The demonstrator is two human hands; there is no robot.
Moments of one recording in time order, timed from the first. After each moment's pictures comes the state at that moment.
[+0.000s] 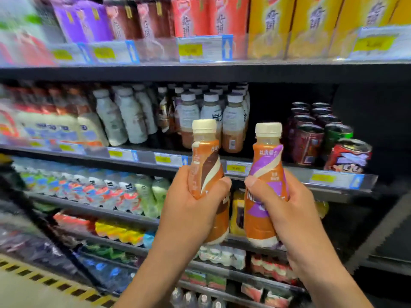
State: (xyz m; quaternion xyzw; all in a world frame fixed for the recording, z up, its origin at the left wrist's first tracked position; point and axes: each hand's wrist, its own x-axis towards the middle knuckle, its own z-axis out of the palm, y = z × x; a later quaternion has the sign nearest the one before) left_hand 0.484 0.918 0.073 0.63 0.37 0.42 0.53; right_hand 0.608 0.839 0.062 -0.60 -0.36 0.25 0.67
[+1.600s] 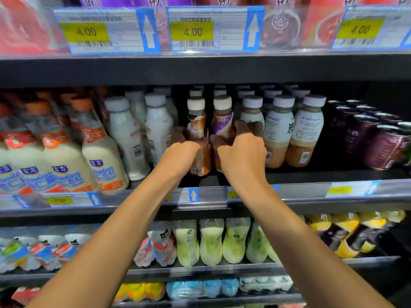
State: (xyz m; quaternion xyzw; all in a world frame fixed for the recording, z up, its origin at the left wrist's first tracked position) left_hand 0.455 1.275 0.067 0.72 0.35 0.25 0.55; right_hand 0.531 1.176 0.066 -0.84 -0.29 -0.09 0.45
